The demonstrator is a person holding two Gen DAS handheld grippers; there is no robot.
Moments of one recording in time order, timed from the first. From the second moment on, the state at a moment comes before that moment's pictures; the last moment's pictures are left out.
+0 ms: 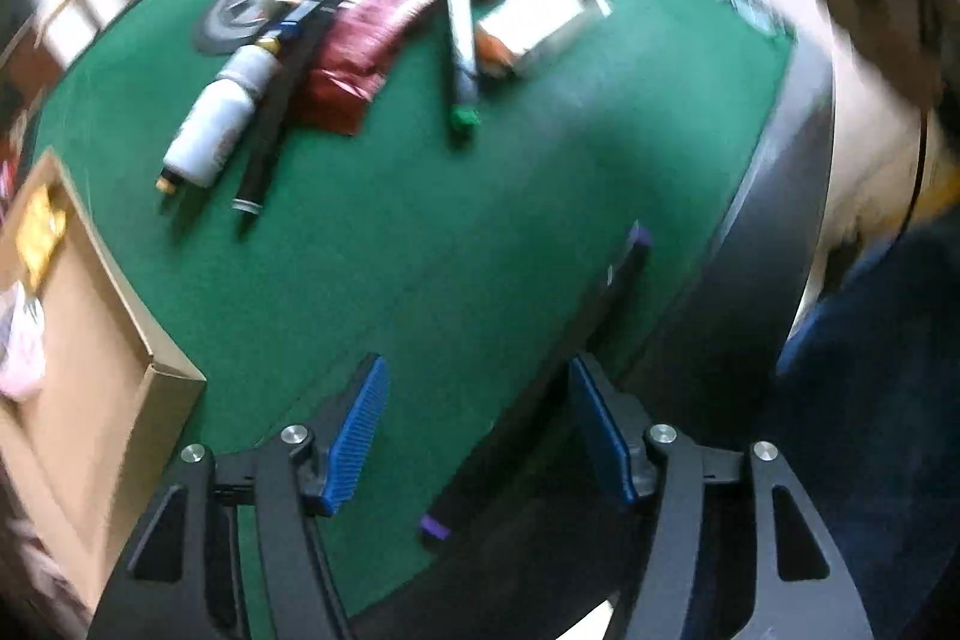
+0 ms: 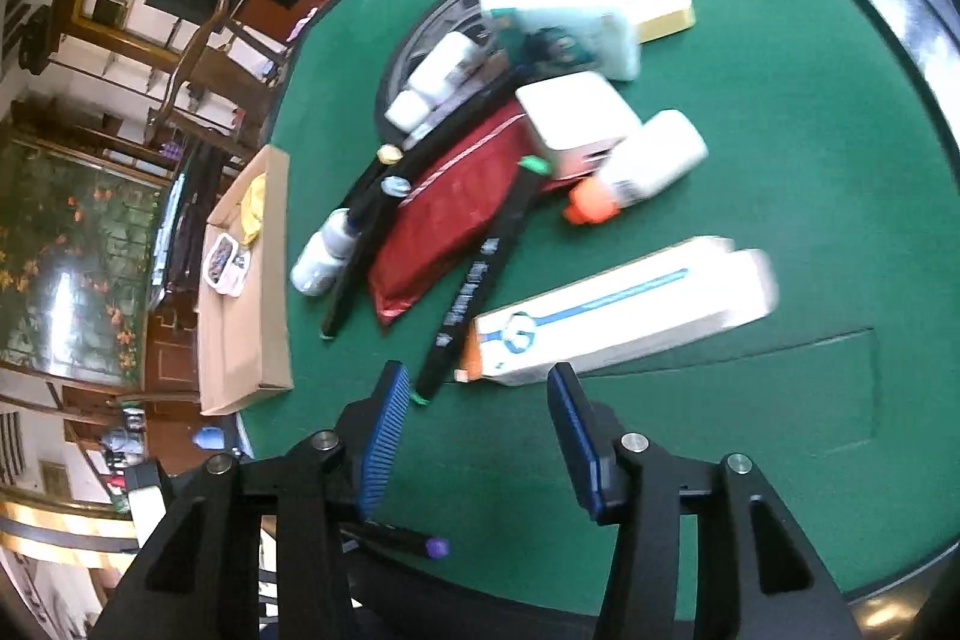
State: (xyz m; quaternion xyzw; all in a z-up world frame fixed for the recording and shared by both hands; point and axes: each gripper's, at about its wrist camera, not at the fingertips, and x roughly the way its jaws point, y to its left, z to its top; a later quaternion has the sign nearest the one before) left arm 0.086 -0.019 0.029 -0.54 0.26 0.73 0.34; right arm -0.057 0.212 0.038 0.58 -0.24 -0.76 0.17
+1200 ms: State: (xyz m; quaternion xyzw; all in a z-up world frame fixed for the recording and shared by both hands) left arm 0.015 -0.025 0.011 -0.59 0.12 0.78 0.13; right arm -0.096 0.195 0.006 0.60 0.03 -0.74 0.29
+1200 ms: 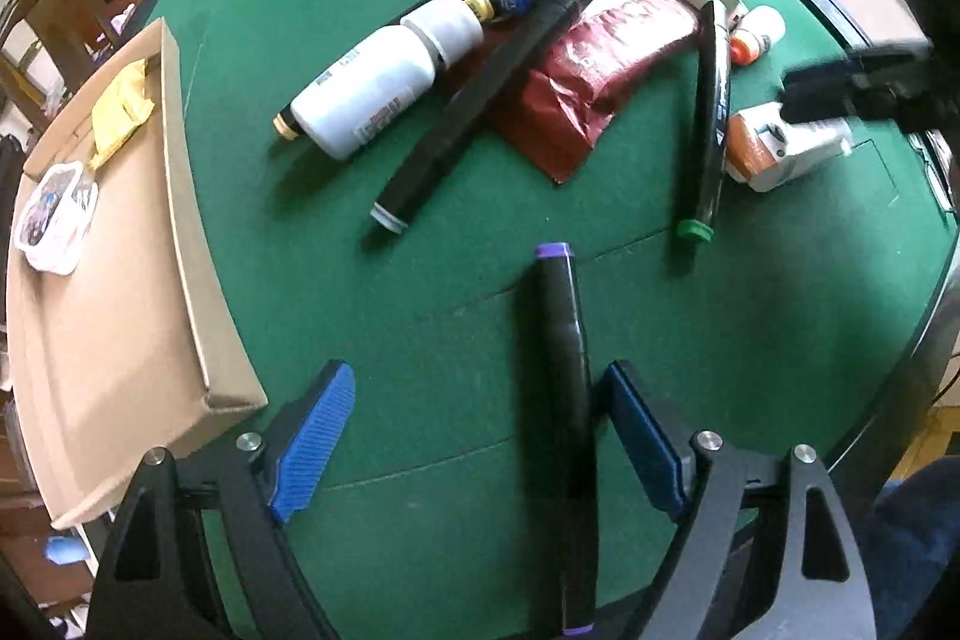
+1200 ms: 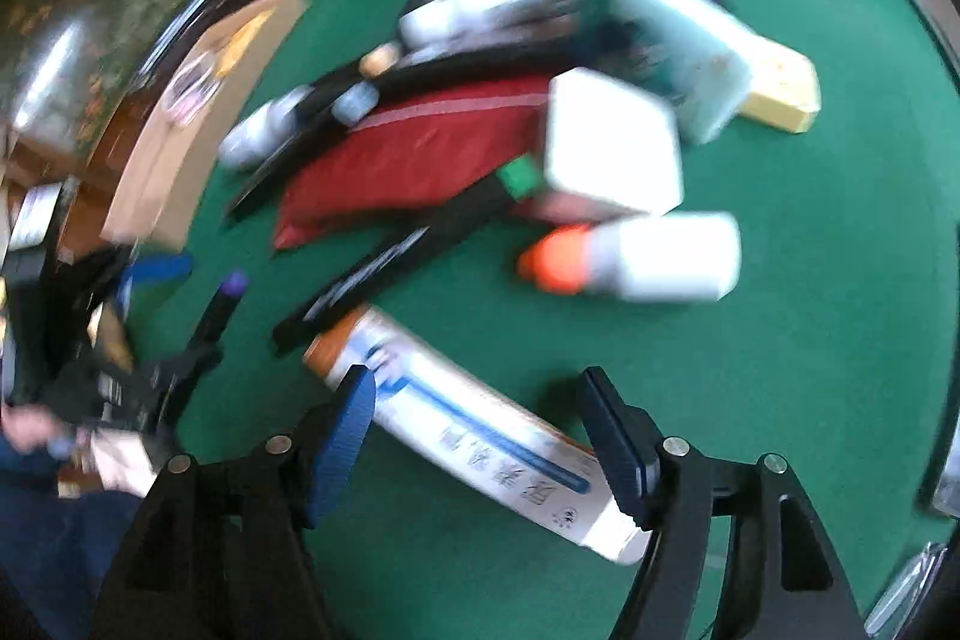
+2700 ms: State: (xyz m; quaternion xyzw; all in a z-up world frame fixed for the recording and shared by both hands) left arm 0.030 0.000 0.018 -0.53 0.09 0.84 0.13; right arm -0.005 0.157 0.020 0.54 0.05 -0.83 0.17
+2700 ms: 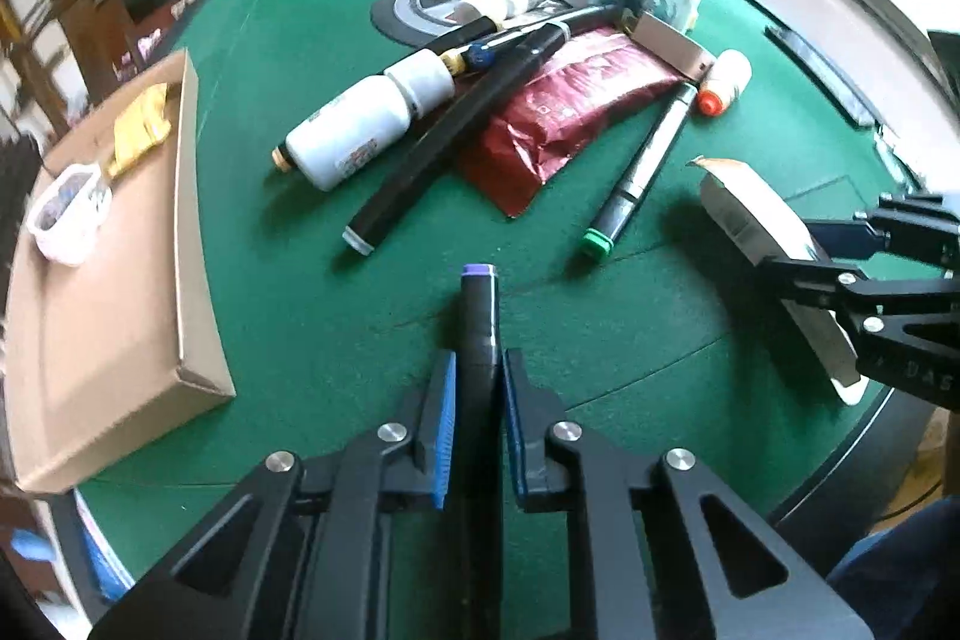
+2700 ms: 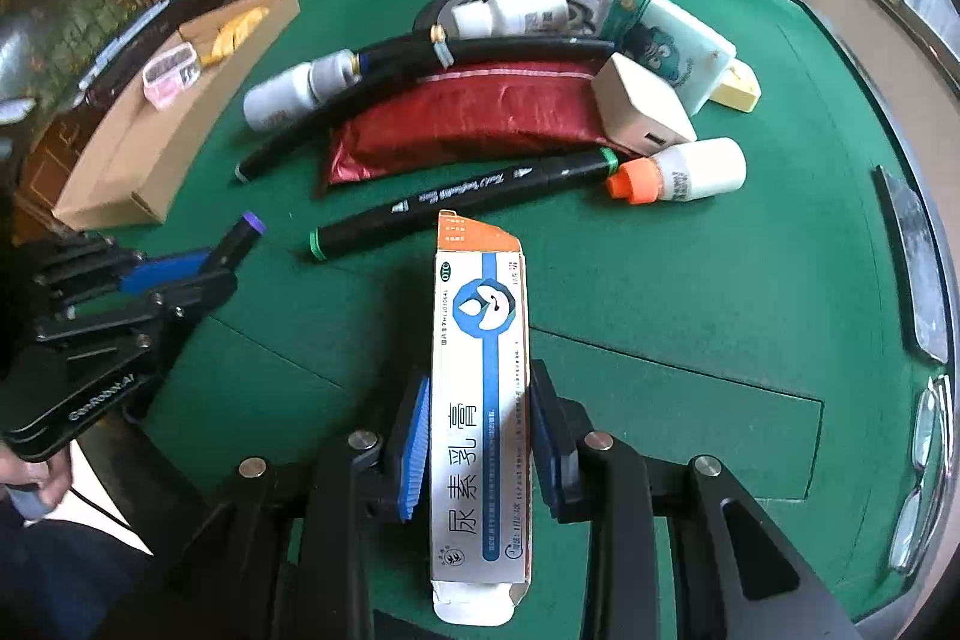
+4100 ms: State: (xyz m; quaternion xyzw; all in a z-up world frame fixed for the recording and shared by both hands) left arm 0.033 -0.079 0.082 -0.44 -0.07 0.88 0.16; right arm -0.013 0.129 0.072 0.50 0.03 -0.85 0.17
